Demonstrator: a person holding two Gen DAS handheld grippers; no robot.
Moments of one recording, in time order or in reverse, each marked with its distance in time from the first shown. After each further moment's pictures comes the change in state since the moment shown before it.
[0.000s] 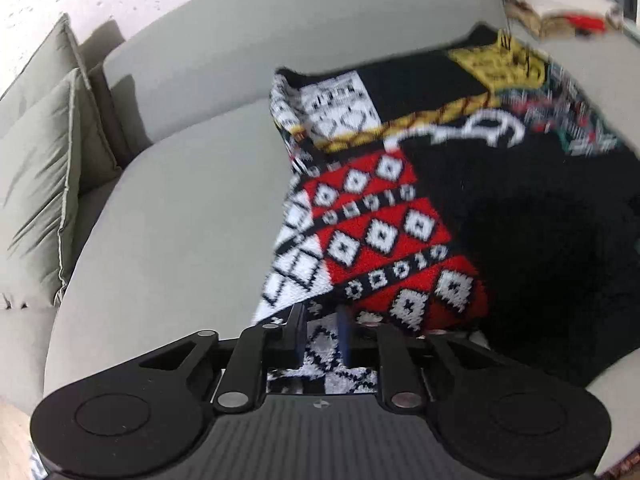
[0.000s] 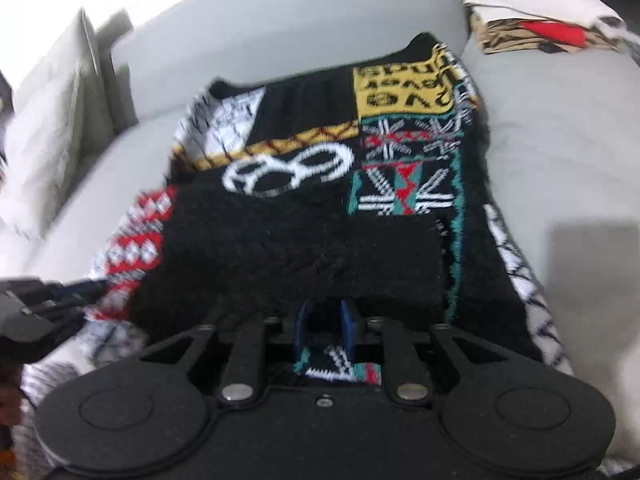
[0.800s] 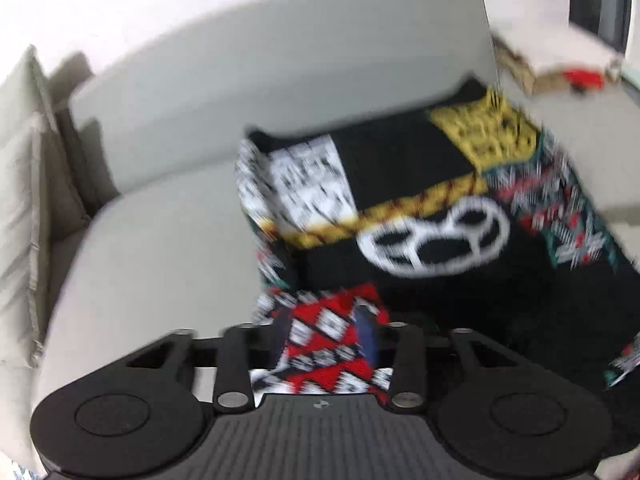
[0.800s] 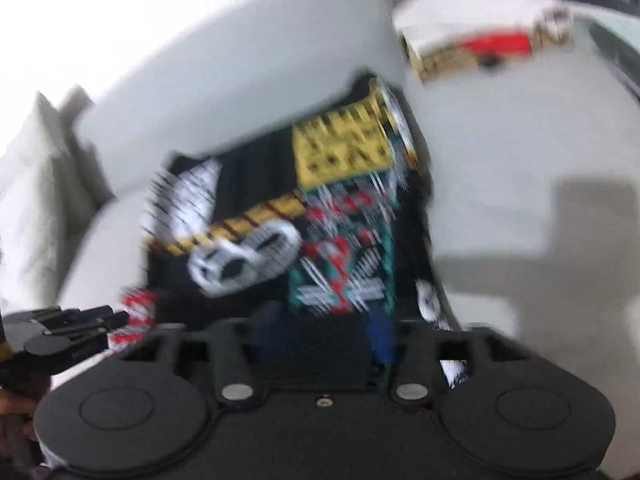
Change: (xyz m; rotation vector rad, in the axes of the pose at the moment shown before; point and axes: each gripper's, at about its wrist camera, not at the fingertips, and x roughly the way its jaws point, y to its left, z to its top) left arm 0.008 -0.004 0.088 0.009 -0.060 -0.062; right arm -0.033 -0.039 0.074 0.126 -0.063 -0.008
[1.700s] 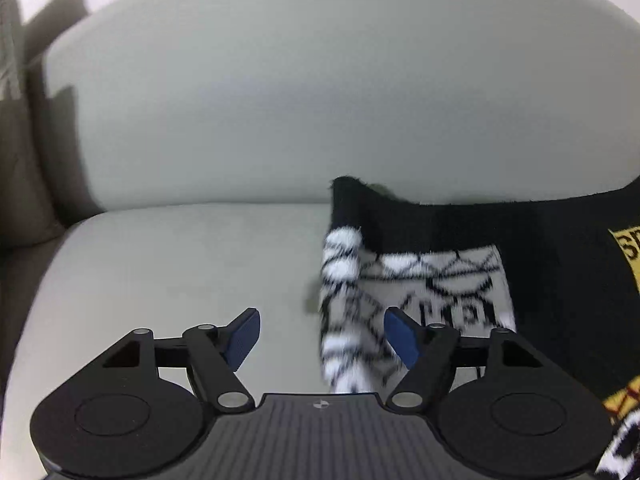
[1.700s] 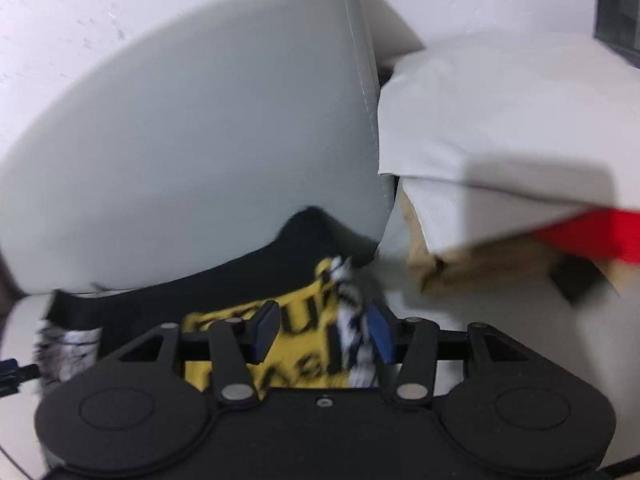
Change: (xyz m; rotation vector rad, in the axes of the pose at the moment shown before) left arm 0.228 0.104 0.135 -0.171 0.102 0.001; right arm 0.229 -0.083 0.207 0.014 -0.010 -0.197
